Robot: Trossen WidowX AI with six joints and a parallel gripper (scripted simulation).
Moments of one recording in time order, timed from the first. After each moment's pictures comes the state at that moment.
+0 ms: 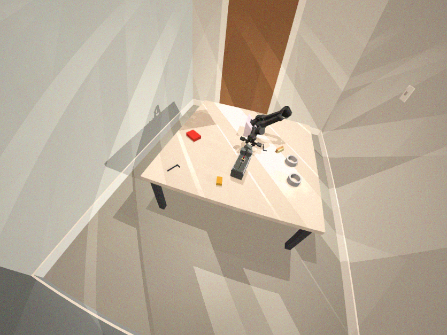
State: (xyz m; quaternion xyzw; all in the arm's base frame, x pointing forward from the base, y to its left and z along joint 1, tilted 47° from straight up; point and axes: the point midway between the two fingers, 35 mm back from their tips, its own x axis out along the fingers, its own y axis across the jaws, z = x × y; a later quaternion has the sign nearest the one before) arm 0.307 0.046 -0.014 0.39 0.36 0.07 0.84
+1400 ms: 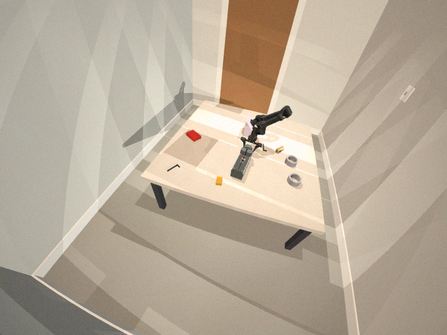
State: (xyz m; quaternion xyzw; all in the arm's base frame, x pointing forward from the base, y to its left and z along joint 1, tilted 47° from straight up) arm 0.307 0.050 -0.011 0.39 0.36 0.08 0.84
